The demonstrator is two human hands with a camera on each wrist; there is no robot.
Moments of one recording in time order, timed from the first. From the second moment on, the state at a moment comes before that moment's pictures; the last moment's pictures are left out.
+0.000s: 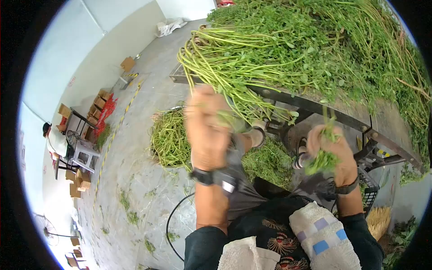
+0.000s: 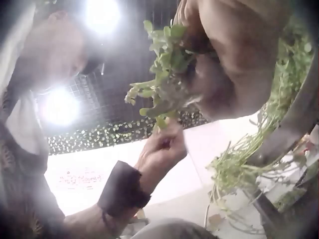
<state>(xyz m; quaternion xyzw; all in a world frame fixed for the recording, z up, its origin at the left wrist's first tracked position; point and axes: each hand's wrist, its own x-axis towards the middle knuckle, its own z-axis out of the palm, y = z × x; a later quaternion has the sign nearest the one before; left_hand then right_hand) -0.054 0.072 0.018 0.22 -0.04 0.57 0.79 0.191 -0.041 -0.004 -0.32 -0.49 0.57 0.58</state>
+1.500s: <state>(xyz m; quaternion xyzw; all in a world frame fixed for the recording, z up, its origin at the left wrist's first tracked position) -0.033 0.220 -0.054 0.65 0.51 0.53 0.21 0.166 0.242 -0.082 -0.55 -0.73 0.28 0.30</state>
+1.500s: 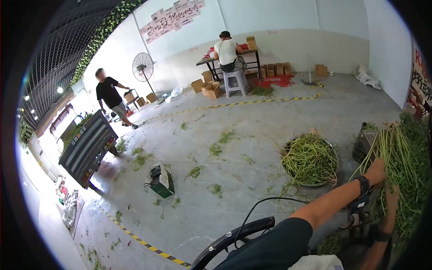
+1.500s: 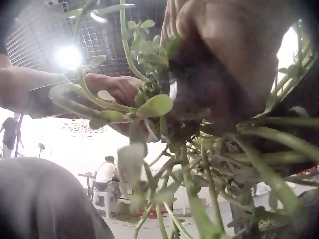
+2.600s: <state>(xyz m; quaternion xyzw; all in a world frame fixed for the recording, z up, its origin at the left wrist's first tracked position) -0.062 0.109 0.012 0.73 0.32 0.50 0.34 0.132 0.123 -0.025 -0.50 -0.63 0.50 0.32</state>
